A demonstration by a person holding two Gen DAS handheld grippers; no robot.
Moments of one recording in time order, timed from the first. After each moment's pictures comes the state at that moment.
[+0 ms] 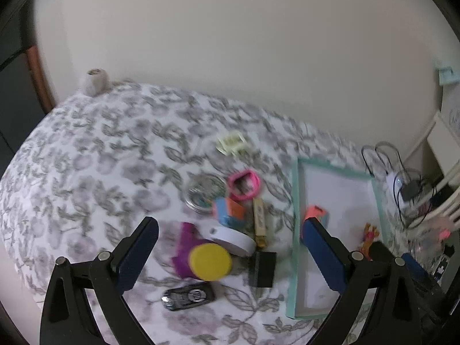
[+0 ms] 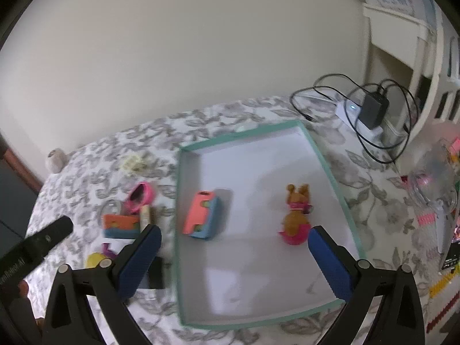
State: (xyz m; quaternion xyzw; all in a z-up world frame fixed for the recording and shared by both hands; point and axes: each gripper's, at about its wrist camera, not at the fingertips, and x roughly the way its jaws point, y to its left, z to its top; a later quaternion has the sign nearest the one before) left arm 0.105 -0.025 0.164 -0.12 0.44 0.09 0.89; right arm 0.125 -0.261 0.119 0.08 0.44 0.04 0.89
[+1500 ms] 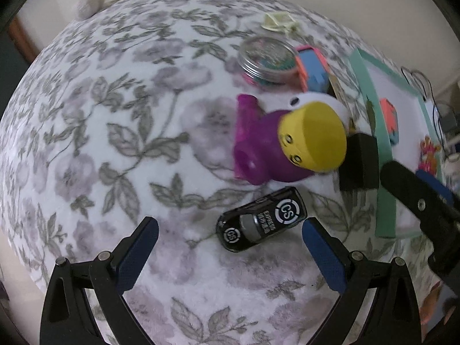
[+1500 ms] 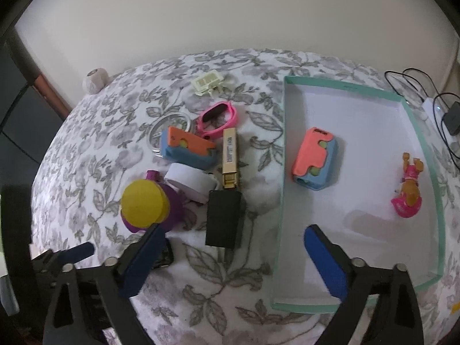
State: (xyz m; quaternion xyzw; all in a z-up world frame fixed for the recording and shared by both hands) left arm 0.071 0.016 0.031 -0.09 0.61 0.06 0.78; right arm 0.117 -0.149 0.051 0.00 0.52 0.16 0.84
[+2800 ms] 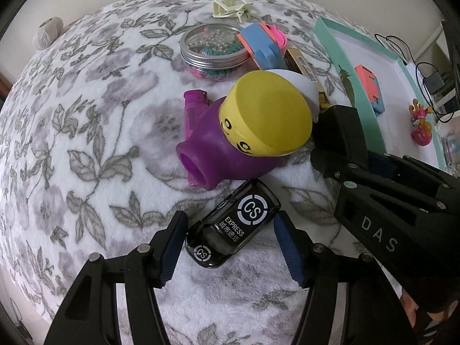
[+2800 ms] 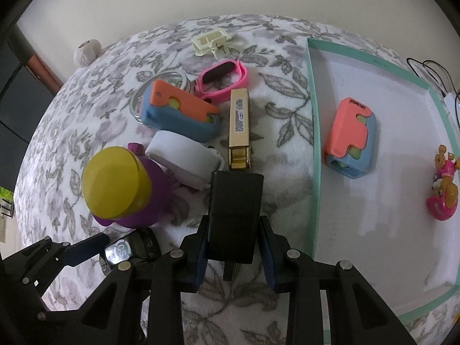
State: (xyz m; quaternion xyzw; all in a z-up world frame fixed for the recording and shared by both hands) left arm 0.102 -0.036 0.014 -0.04 0.62 -0.01 0.79; right arm 0.136 -0.125 0.002 -0.03 0.56 0.16 0.81
